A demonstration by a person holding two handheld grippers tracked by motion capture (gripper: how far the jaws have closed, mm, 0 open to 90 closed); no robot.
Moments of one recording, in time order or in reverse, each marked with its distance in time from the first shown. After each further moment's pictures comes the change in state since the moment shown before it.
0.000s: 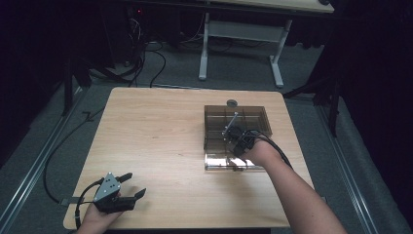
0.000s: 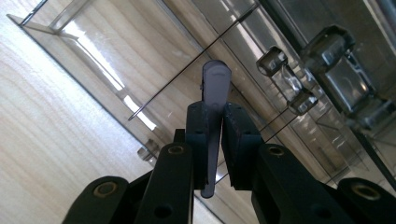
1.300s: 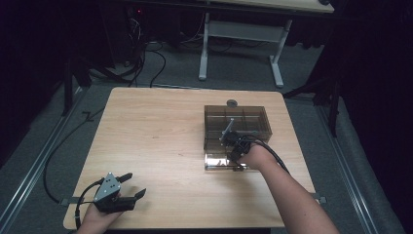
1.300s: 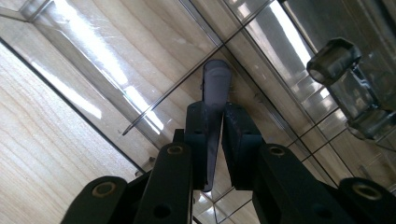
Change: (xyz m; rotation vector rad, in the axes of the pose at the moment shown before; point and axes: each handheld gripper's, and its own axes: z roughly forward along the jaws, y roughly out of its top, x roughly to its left) left arm 0.000 0.000 0.000 0.004 -0.002 0.006; right arm 0.005 0.002 0.030 0.039 0.024 0.003
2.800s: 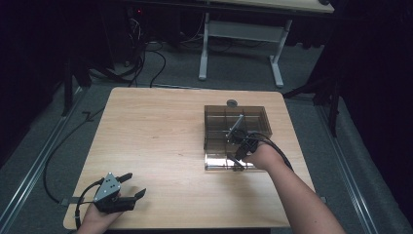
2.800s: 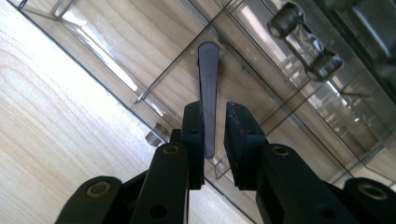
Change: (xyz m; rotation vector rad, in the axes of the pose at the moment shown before) left arm 0.000 0.000 0.000 -0.001 0.002 0.001; right arm -0.005 -0.017 -0.026 -0.021 0.029 0.087
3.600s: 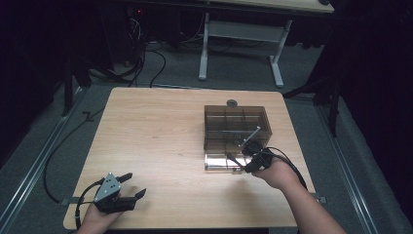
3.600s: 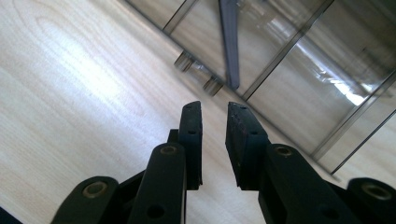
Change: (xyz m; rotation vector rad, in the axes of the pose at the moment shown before) left arm -0.001 0.000 0.000 0.006 0.005 0.004; right arm 0.017 -0.059 -0.017 -0.079 0.017 0.089
